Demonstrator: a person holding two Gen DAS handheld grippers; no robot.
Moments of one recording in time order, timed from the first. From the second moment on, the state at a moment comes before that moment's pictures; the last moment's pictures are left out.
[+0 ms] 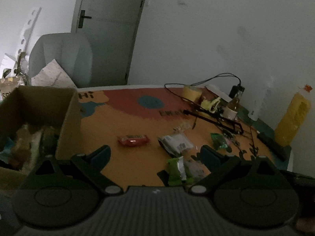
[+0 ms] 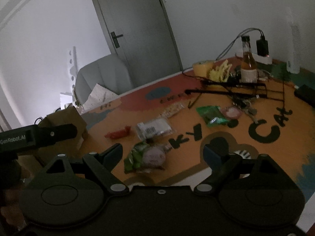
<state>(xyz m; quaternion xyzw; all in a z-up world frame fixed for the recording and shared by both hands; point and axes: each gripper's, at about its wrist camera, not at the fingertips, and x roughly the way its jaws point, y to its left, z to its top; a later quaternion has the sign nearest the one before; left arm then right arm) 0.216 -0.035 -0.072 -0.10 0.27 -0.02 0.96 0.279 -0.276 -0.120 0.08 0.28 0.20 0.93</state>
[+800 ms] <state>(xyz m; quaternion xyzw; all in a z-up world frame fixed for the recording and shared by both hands) 0.276 -0.059 -0.128 -0.13 0.33 -0.05 0.93 0.313 -0.266 -0.157 0.10 0.32 0.21 0.92</state>
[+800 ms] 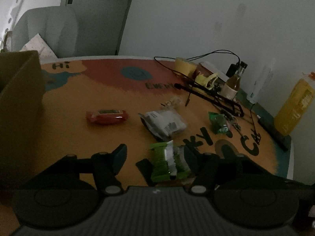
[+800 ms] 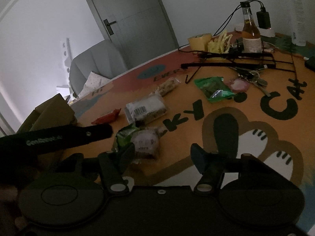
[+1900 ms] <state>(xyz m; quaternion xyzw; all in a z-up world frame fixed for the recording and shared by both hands) 0.266 -0.026 -0.135 -0.14 0.34 -0.03 0.93 0.327 -0.227 -0.162 0.07 0.32 0.21 0.92</state>
